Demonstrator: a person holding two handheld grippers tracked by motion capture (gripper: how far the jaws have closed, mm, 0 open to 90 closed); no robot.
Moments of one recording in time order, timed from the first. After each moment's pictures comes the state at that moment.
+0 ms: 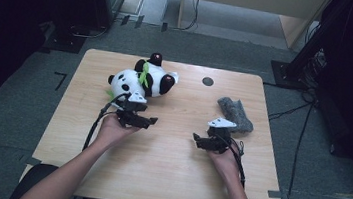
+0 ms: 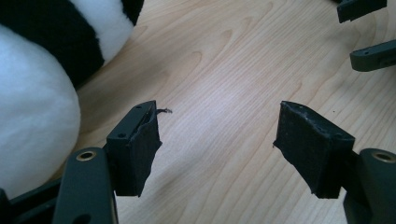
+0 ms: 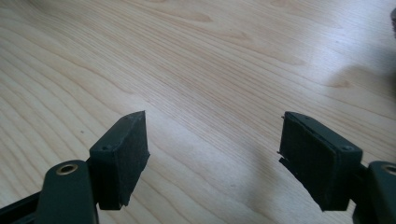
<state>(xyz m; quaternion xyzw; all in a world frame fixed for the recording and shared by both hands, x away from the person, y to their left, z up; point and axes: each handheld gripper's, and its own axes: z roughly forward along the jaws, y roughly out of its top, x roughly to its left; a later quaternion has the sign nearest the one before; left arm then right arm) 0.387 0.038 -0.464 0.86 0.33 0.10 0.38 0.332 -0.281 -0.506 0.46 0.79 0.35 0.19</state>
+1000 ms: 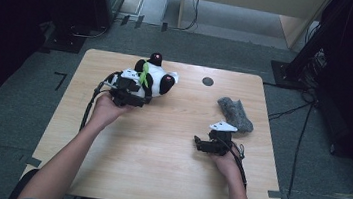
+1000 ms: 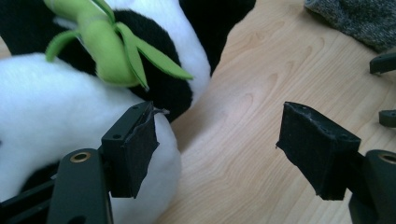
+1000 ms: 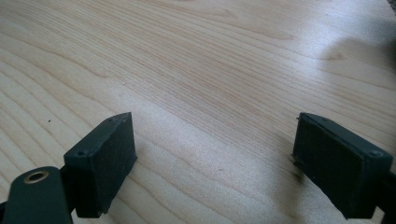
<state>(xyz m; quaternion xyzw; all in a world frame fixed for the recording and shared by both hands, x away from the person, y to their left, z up) 0.433 0.061 -0.426 0.84 0.37 0.12 0.39 0.329 -0.287 -0.524 0.49 0.78 0.35 0.20</state>
